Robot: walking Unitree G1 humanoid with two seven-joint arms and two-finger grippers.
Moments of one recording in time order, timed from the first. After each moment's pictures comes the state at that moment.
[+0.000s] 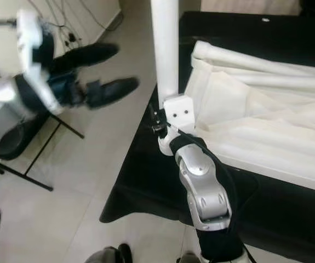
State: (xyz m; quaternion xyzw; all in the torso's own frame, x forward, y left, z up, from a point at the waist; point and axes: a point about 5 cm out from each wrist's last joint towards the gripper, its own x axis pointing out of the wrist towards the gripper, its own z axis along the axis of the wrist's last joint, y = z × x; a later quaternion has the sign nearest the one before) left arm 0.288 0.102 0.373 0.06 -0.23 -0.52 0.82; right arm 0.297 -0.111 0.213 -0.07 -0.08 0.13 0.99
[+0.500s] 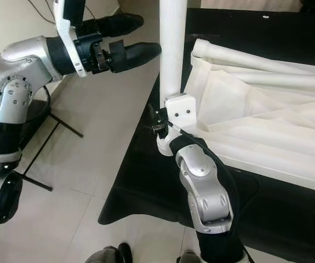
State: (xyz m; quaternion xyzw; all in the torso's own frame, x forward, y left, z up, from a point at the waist) left arm 0.327 0.080 0.381 0.04 -0.19 -0.57 0.80; right arm 0.293 -0.112 0.218 -0.06 -0.08 0.13 0.99
